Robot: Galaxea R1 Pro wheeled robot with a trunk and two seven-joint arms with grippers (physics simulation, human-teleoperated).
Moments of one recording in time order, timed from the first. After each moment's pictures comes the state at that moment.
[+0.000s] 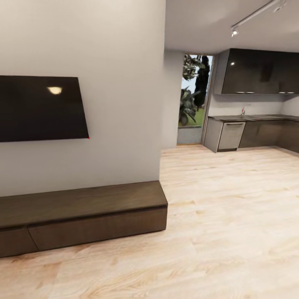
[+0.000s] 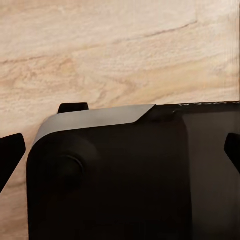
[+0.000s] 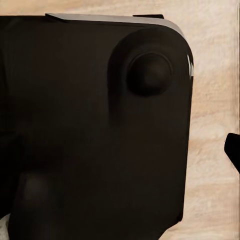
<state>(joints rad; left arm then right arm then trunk) 0.00 -0.07 -0.01 -0.11 -0.03 -0.24 0.01 -0.01 0.02 0.00 0.00 -0.02 -0.09 0.00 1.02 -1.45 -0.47</state>
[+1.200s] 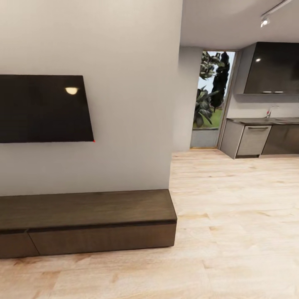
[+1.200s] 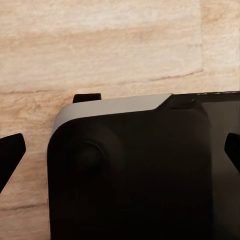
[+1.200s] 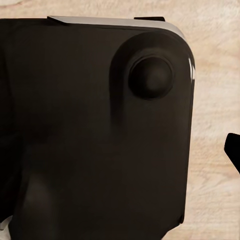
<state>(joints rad) 0.02 -0.04 -0.01 -0.11 -0.03 -0.25 0.00 -0.01 0.03 0.00 -0.01 -0.02 -0.08 0.00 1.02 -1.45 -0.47</state>
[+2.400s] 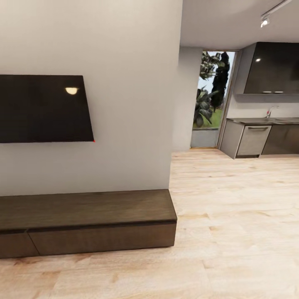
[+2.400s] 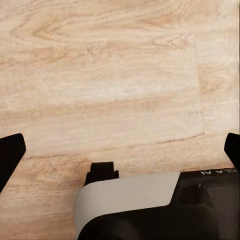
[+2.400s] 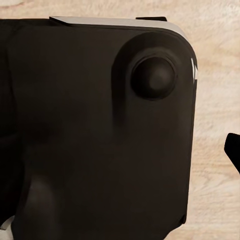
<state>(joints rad) 0.01 0.01 0.00 -0.51 -0.02 0.06 -0.07 -0.01 0.03 0.00 -0.01 -0.02 -0.08 0.00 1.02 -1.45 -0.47</state>
